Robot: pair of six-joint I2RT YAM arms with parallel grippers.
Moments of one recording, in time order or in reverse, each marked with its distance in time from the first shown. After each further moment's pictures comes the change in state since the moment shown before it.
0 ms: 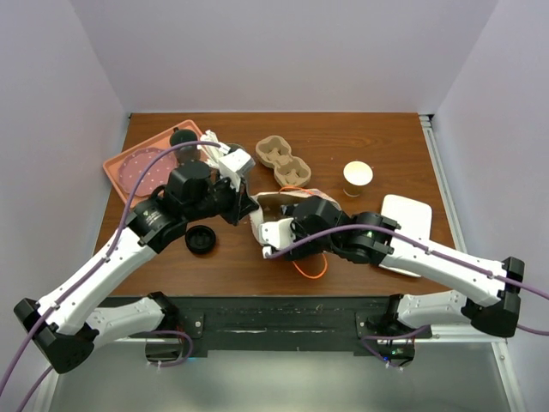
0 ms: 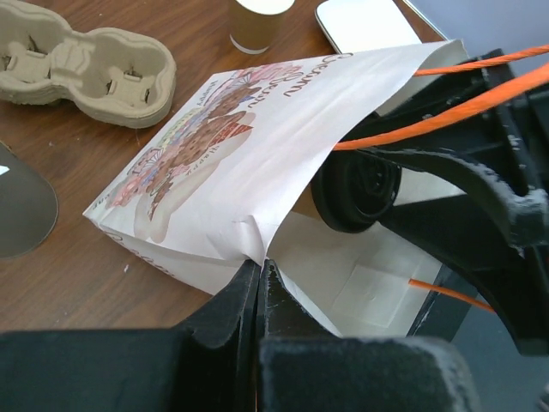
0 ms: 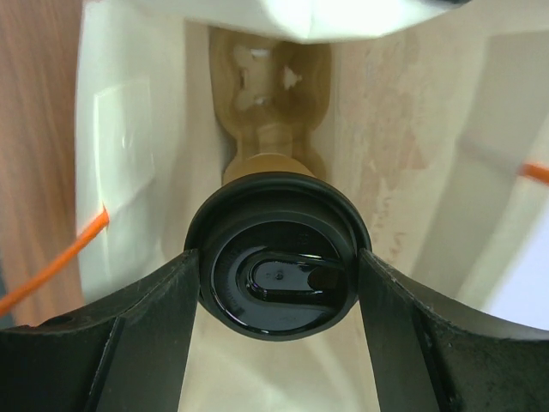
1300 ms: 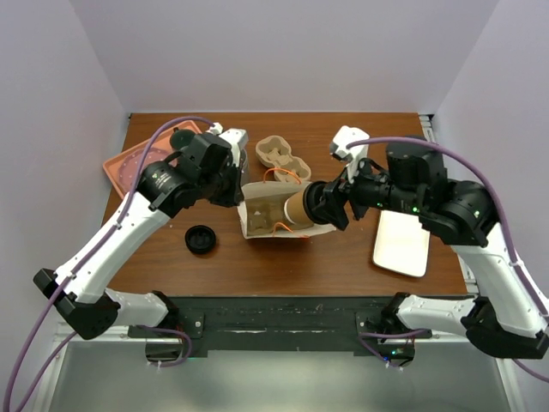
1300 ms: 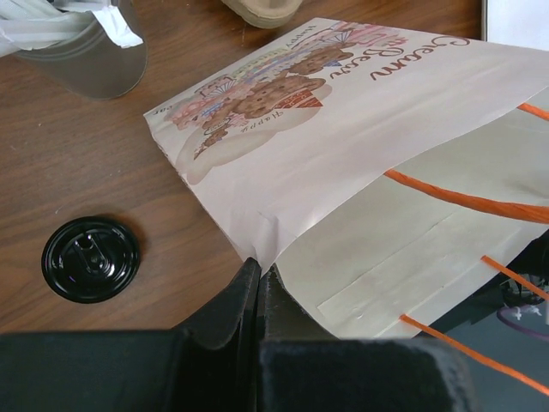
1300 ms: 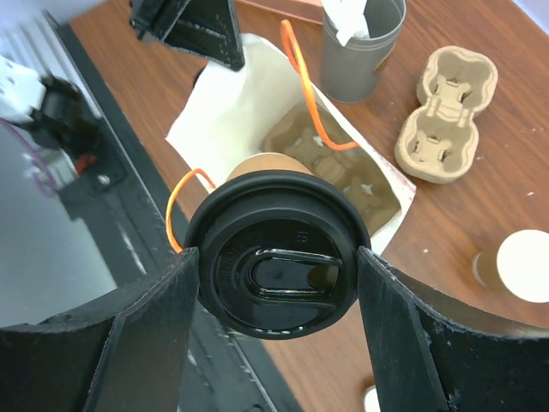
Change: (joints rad) left arm 0.000 0.248 0.404 -0.507 -0.289 -0.248; right arm -0.370 -0.090 0.506 -0.272 -0.464 0.702
